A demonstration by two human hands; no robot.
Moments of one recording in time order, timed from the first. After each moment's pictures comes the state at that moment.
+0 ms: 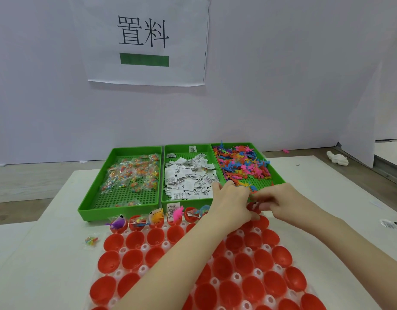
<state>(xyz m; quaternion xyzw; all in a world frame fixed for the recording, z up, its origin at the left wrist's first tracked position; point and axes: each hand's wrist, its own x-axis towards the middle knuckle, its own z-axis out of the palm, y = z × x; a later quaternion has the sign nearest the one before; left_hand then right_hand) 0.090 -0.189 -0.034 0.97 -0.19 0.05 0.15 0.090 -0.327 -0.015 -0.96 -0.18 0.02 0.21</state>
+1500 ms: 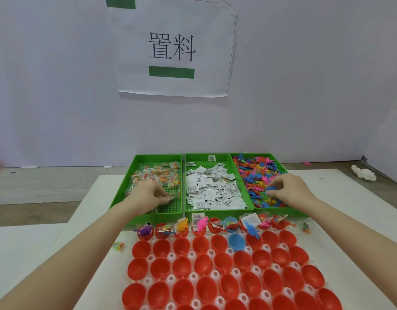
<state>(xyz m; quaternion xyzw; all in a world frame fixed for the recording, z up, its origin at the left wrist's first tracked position) 0.109 0.016 -0.037 0.96 0.02 0.02 0.27 0.167 -0.309 -0.027 -0.97 -0.05 -0.07 0.22</state>
